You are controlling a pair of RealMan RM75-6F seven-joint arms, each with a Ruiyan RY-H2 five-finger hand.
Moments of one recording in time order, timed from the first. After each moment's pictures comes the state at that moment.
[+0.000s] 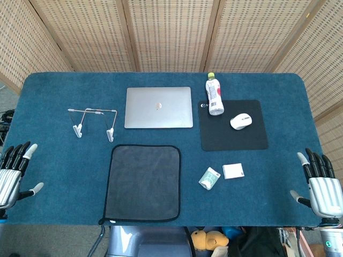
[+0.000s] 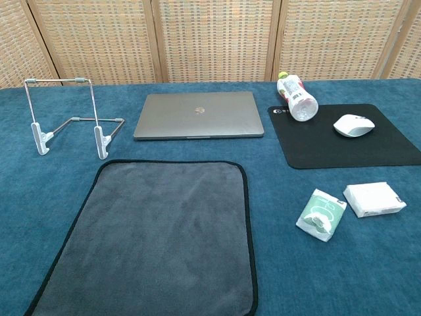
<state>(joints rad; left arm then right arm) -0.11 -1.15 -0.02 -1.53 1.58 1.52 0.01 0.06 -1.14 0.07 -1.60 -1.52 1.54 -0.12</state>
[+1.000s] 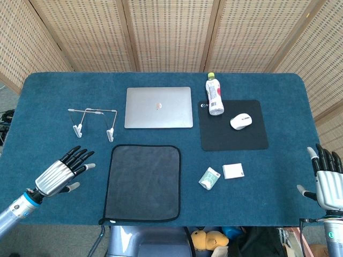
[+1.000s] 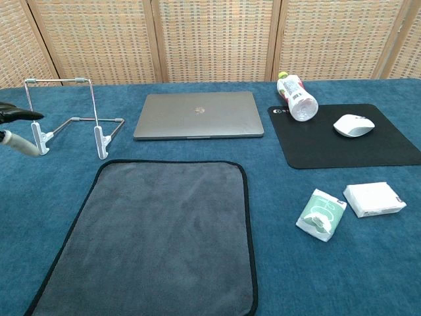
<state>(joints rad) -0.39 -1.40 0.08 -0.91 2.00 1.49 -0.28 0.09 -1.14 0.13 -1.60 -1.38 1.47 -0.13</state>
